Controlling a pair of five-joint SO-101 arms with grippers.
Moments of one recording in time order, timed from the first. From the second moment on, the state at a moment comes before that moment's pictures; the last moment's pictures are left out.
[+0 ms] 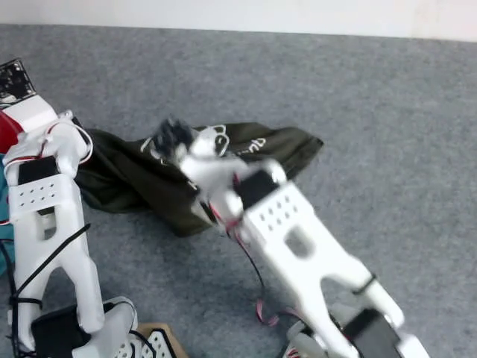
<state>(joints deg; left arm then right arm) -25.6 -21.9 34.7 32.0 10.5 -42.1 -21.2 26.3 62.3 22.2</state>
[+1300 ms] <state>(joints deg) -25.6 -21.9 34.7 32.0 10.5 -57.9 -5.2 42.9 30.2 18.3</state>
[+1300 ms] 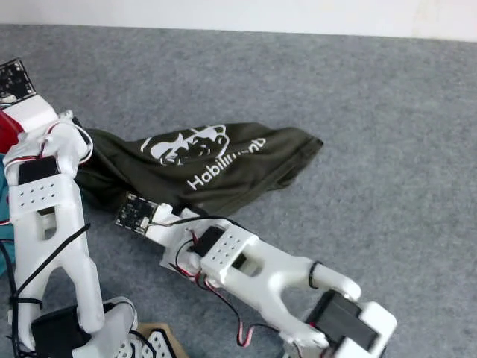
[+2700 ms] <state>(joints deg) -14.6 -21.9 11.7 51.2 17.3 -22.8 -38.9 34.0 48.9 29.1</state>
